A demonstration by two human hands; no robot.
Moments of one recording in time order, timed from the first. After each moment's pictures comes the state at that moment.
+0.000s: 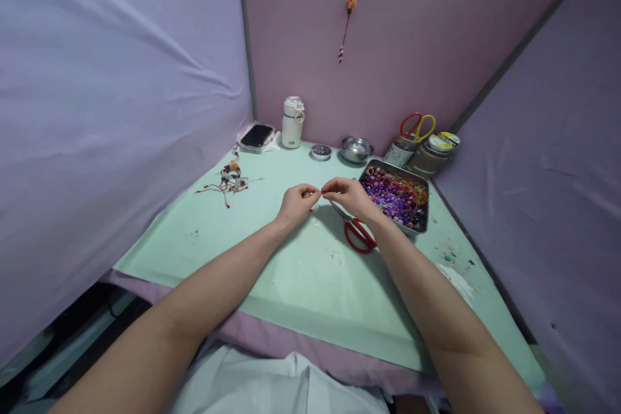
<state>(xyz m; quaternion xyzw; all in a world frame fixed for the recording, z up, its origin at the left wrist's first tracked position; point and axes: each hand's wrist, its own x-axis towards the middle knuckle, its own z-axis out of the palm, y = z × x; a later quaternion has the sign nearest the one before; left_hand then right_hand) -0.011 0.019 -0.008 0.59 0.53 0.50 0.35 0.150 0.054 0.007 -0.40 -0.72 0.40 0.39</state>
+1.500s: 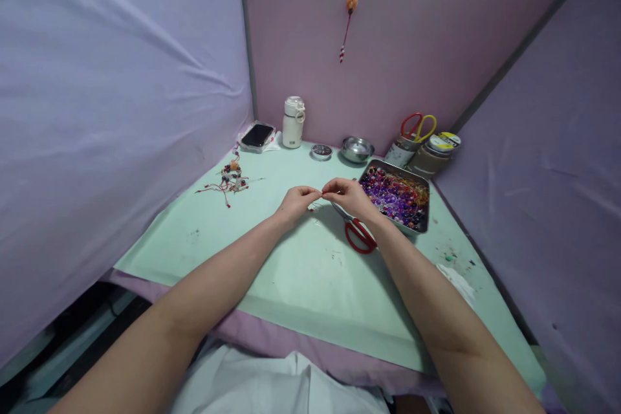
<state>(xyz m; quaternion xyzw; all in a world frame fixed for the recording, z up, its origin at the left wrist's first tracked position) -0.014 0.023 -0.008 0.52 0.50 0.47 0.51 0.149 0.052 0.006 -0.40 -0.73 0.39 0.39</state>
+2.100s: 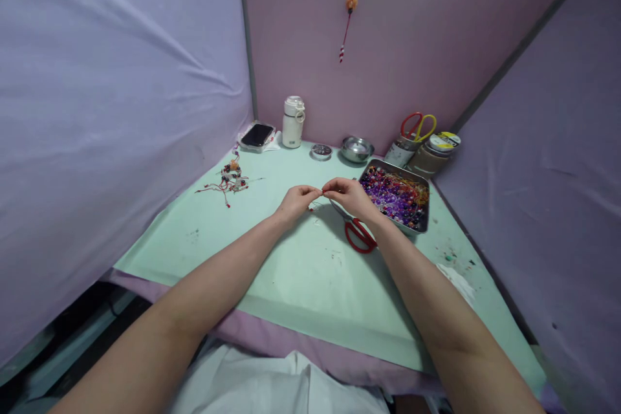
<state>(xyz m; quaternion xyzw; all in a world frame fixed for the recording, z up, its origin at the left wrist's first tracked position) -0.014 0.022 -0.006 0.53 0.49 0.46 0.52 0.150 0.054 0.003 -0.39 -0.73 0.39 0.40</state>
